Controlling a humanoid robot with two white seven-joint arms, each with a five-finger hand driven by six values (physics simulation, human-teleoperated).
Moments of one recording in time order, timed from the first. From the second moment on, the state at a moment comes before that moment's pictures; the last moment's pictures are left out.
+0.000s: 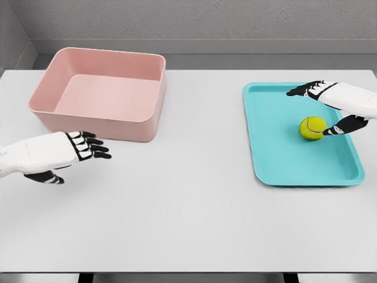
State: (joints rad) left arm -0.29 1.13 -0.49 -1.77 -0.37 -0.61 -0.32; right arm -0.62 -1.09 0.73 -1.48 0.08 -0.50 0.29
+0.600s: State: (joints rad) left arm -0.31 1.11 -0.53 -1.77 -0.36 -0.61 -0.33; right arm -0.62 -1.09 0.81 -1.41 0.09 -0.46 0.30
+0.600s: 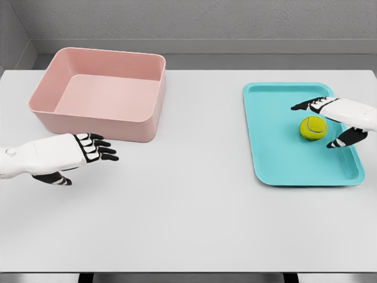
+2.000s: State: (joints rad) left arm -0.30 1.11 -0.53 -1.77 -0.37 -0.61 -0.33; right arm -0.71 -0.87 0.82 -1.14 0.21 -0.37 0.42
